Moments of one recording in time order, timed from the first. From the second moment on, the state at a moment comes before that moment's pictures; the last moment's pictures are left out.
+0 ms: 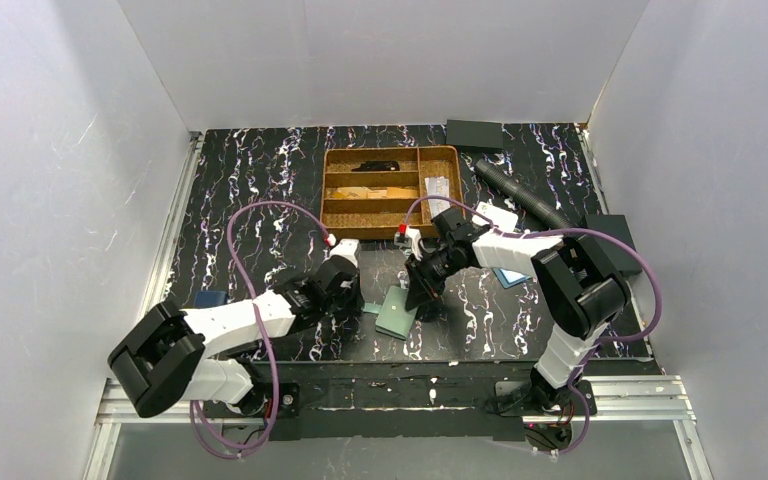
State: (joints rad) left arm -0.84 1.29 0.55 -0.10 -0.18 -0.59; right arm 0.61 1.75 0.93 -0.33 -0.86 -0.15
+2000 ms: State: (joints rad) left arm -0.71 1.11 0.45 -0.13 -0.13 -0.88; right arm 0.32 1.54 0.89 -0.38 -0.84 -0.24
